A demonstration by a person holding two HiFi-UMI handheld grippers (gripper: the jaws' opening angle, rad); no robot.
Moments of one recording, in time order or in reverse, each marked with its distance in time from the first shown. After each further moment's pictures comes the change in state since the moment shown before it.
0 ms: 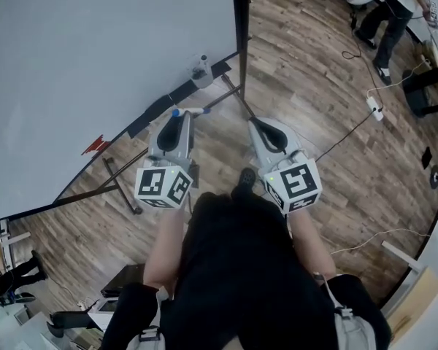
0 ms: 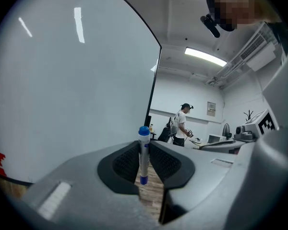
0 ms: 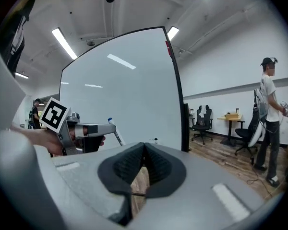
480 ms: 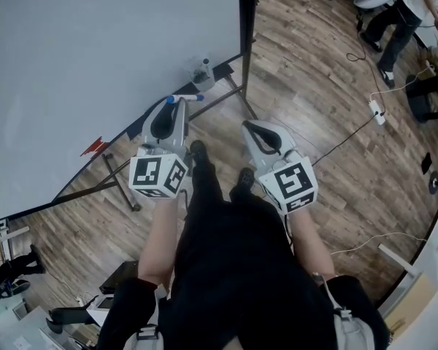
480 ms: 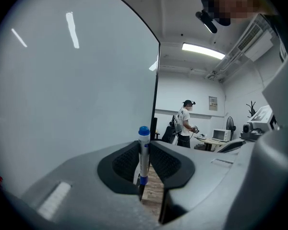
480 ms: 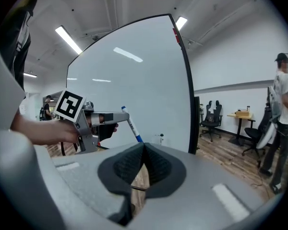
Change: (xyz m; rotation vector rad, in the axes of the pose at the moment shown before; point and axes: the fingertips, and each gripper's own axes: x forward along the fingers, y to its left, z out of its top) left arm 0.041 0.027 0.019 0.084 -0.010 0.029; right arm 0.034 0.002 -0.008 -0.036 0.086 0.108
